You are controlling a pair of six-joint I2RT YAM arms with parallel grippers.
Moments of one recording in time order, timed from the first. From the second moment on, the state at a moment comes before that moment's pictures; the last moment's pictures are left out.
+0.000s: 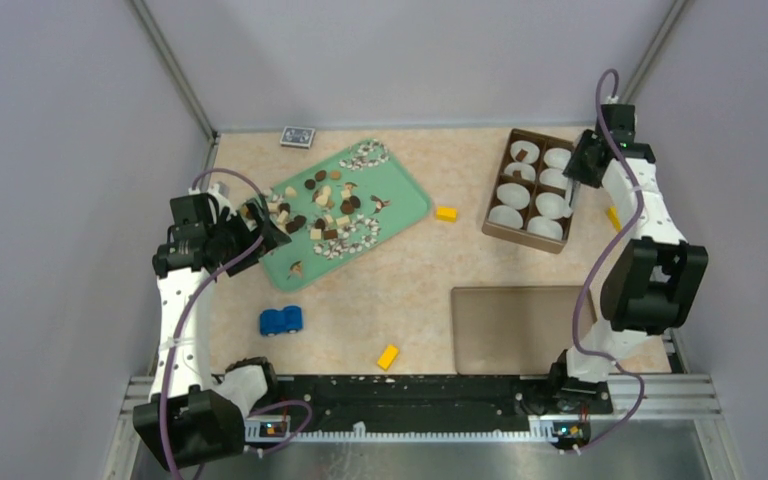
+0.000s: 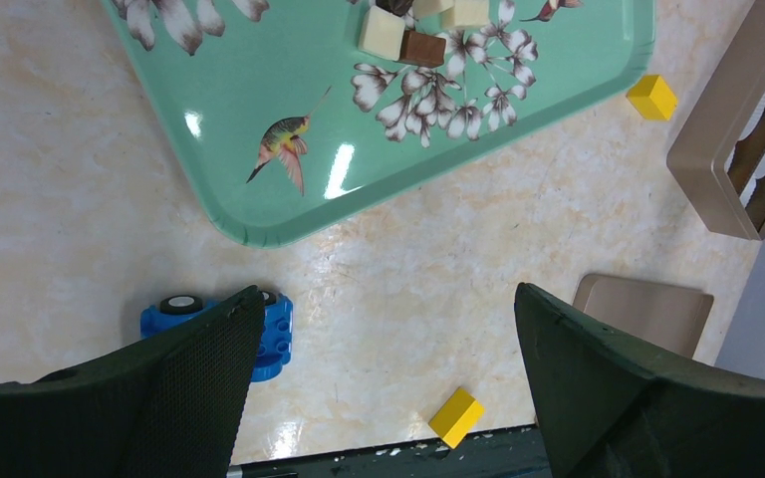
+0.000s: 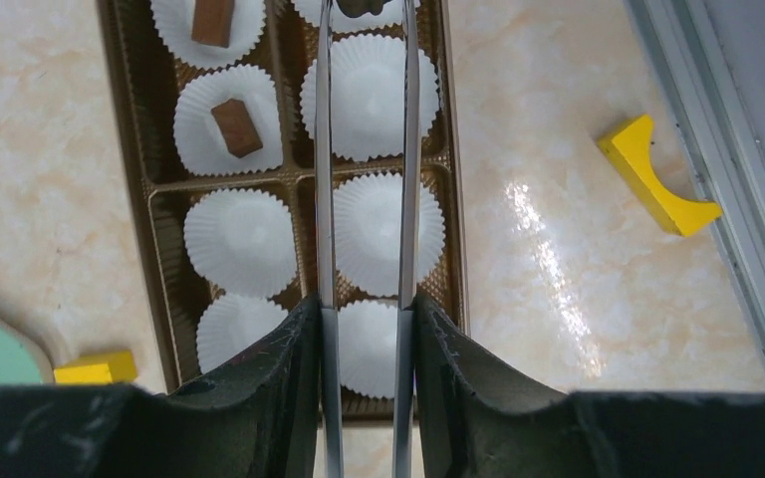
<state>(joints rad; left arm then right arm) 0.23 1.02 1.00 -0.84 0.40 -0.37 -0.11 1.65 1.49 -0.64 0.10 0.31</state>
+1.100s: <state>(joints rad) 0.23 1.03 1.01 -0.84 0.38 -0.38 -0.16 2.04 1.76 -0.69 0.01 0.31</state>
